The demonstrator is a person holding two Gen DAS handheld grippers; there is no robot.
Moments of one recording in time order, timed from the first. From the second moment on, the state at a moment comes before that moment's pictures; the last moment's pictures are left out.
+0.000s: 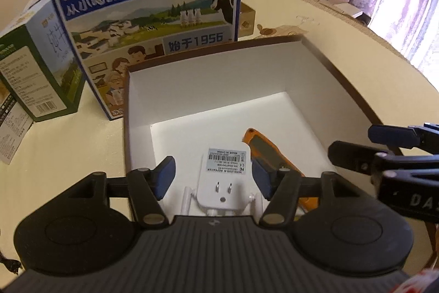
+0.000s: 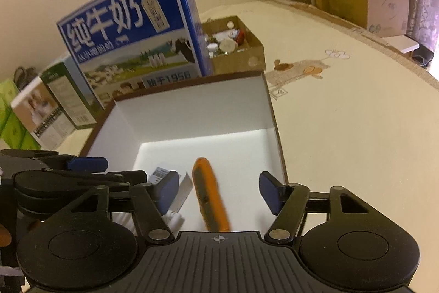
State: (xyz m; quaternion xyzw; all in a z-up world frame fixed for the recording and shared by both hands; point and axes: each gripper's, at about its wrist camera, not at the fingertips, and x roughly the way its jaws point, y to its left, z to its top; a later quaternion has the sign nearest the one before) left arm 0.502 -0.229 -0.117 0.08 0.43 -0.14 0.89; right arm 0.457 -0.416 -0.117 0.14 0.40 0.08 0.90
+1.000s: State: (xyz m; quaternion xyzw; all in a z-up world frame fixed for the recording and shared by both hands) left arm 0.315 -0.115 -0.029 -0.02 0.37 -0.14 0.92; right arm 0.306 -0.360 -0.046 0.20 0.37 0.10 0.90
